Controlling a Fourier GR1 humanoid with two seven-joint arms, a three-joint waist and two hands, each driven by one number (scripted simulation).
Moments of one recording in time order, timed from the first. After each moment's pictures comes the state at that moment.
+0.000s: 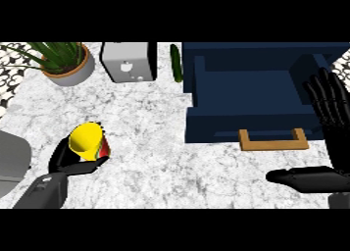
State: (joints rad) left arm -0.47 0.26 0.26 -0.26 -0.02 -0.47 -0.92; right arm -0.09 -0.15 -0.10 -1.93 -0.03 0.17 -0.02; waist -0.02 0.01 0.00
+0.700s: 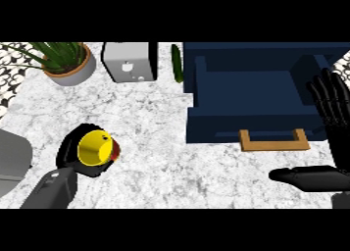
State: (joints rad) left arm -0.47 0.20 0.27 -0.34 0.05 -0.51 -0.94; right arm -0.09 -0.16 -0.12 -1.92 -0.02 0.18 -0.02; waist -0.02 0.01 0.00
